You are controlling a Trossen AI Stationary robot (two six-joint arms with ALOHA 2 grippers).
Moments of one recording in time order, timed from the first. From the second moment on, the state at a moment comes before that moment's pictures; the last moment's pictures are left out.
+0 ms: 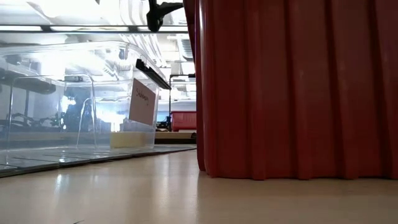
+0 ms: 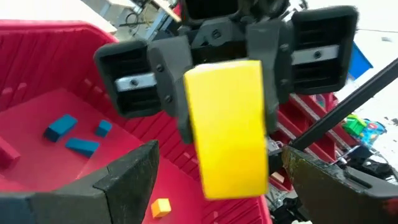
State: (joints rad) left arm 0.23 1.19 1.00 0.15 0.25 -0.69; right arm -0.23 1.51 1.31 0.19 -0.31 0.84
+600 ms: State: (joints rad) left arm 0.23 1.22 1.00 0.18 0.27 -0.69; right arm -0.23 1.51 1.31 0.20 -0.31 0.84
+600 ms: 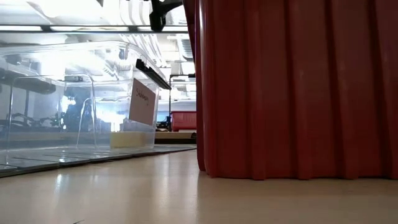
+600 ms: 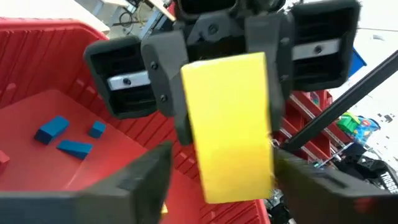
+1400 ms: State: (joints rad) left arm 0.23 1.14 1.00 0.02 0.35 -0.61; right arm -0.23 1.51 1.31 0.19 -0.32 0.80
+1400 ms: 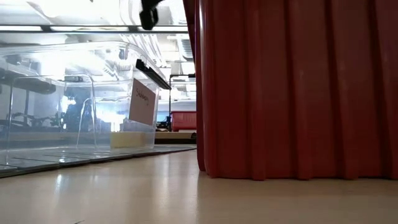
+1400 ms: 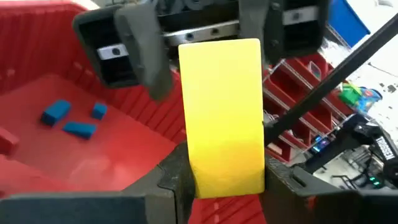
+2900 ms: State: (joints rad) left arm 0.23 1.03 1.00 -1.05 0.32 -0.45; right arm -0.07 1.49 1.21 -1.11 -0.34 0.61
